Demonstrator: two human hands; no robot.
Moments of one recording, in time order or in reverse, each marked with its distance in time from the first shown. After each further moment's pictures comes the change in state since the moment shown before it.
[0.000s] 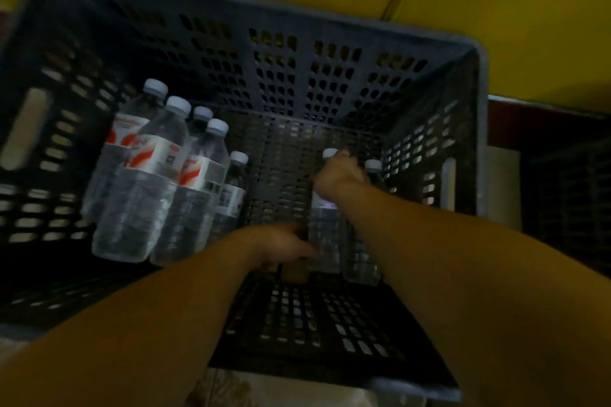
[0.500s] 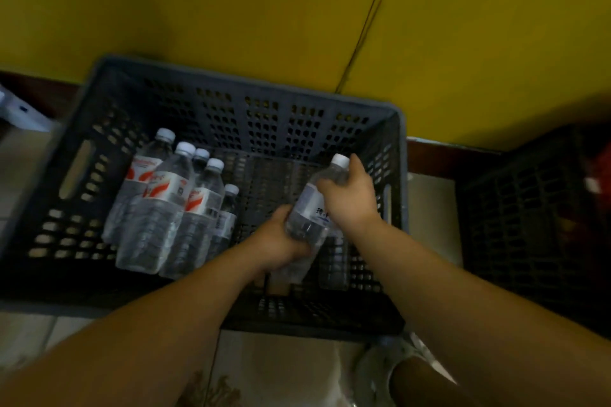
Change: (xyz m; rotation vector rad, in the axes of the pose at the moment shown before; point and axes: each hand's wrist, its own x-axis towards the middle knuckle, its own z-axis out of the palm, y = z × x) left_hand -0.078 0.051 0.012 -0.188 0.282 0.246; right_hand -0.114 0.018 -0.072 0.619 0.253 -0.173
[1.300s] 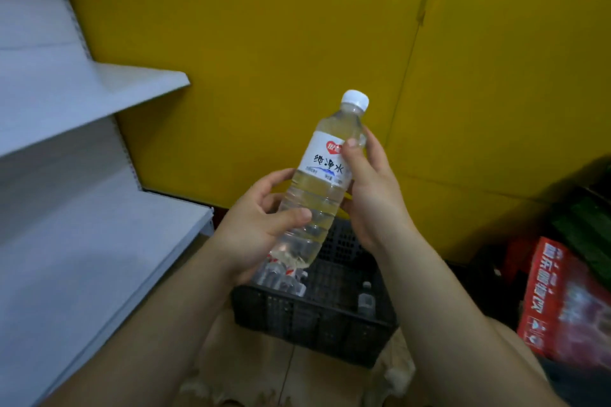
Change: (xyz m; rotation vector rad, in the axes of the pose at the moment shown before) left_hand -0.521 0.072 -0.003 -0.465 0.422 0.827; right_hand -0.462 -0.217 -0.120 0.779 -0.314 -0.695
